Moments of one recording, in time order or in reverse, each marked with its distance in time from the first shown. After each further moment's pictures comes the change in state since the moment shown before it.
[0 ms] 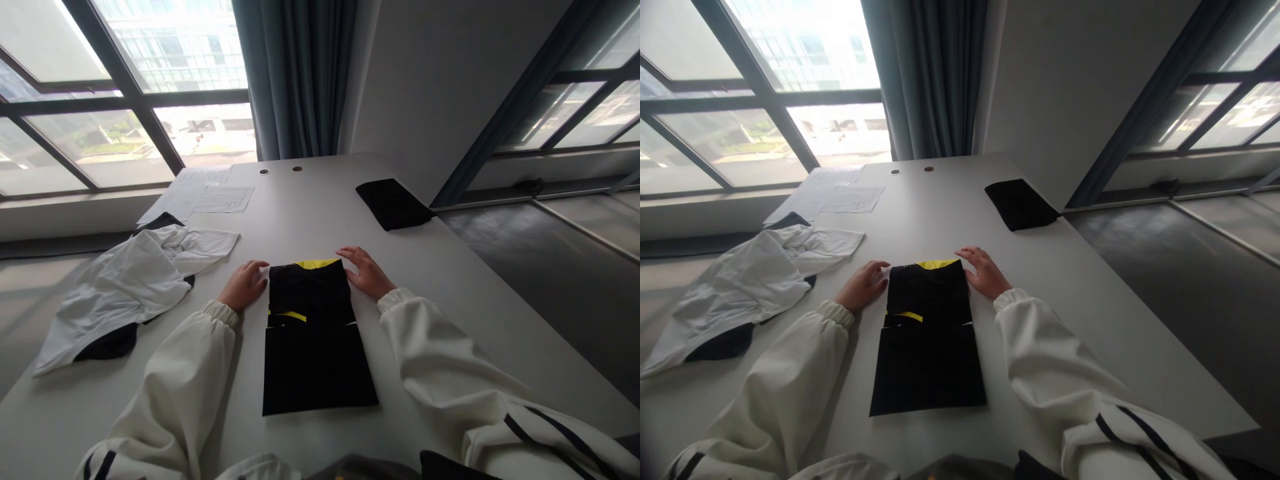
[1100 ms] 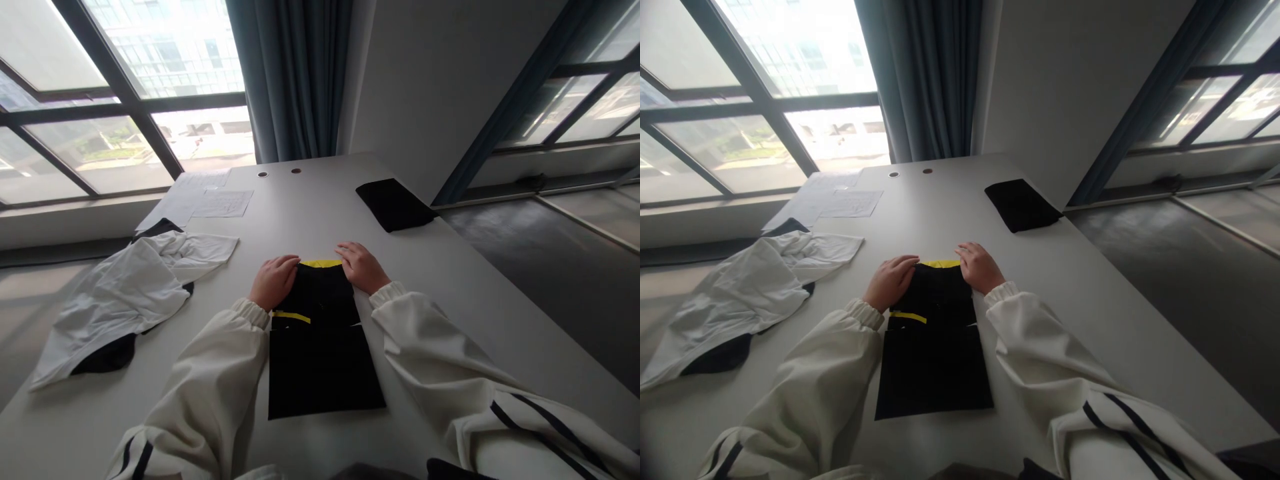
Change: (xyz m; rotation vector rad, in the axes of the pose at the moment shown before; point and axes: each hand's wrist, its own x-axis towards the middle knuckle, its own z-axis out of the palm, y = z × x) left_hand 0.040 0.070 0.031 0.183 0.047 0.152; right_hand 0.032 -0.004 0.012 -0.313 -0.053 0.027
